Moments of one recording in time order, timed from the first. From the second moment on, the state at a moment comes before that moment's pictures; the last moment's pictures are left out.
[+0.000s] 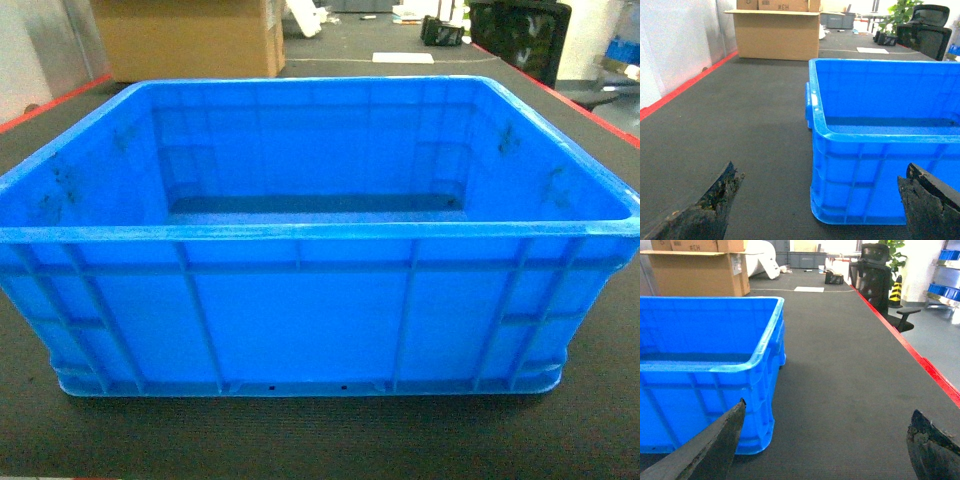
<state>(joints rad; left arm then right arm) 0.00 0.01 0.02 0.00 0.00 0.00 0.00 0.01 0.01 0.00 0.00 0.00</state>
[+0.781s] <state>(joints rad) 0.00 0.01 0.02 -0.01 0.00 0.00 0.00 0.01 0.01 -0.01 0.00 0.00</state>
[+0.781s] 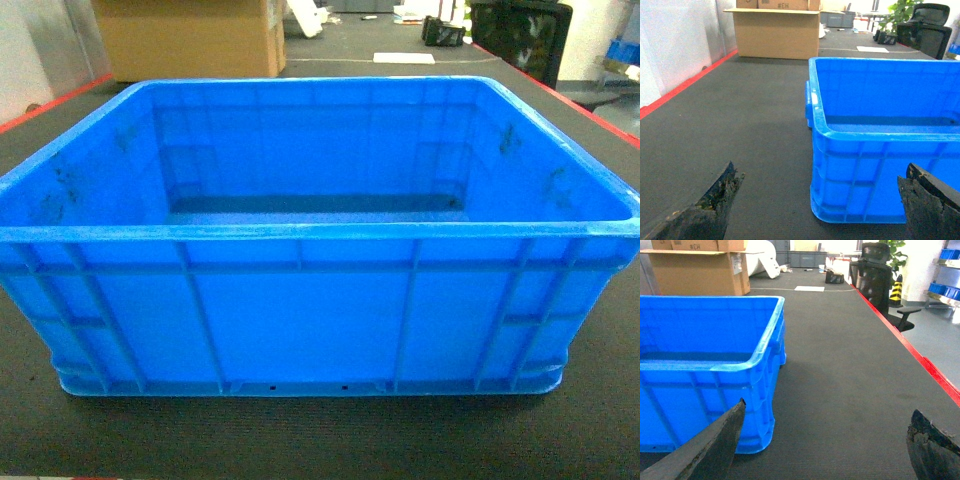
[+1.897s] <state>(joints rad) 0.00 0.01 0.02 -0.01 0.00 0.00 0.00 0.01 0.01 -0.01 0.00 0.00</state>
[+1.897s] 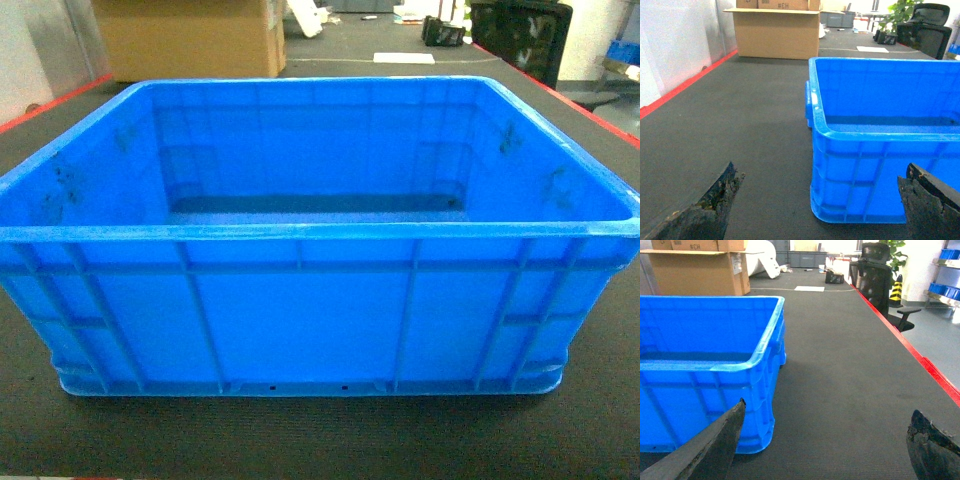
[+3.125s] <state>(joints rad) -0.06 1.71 1.08 -0.09 -0.01 -0.07 0.19 1.75 1.17 -0.22 0.00 0.13</state>
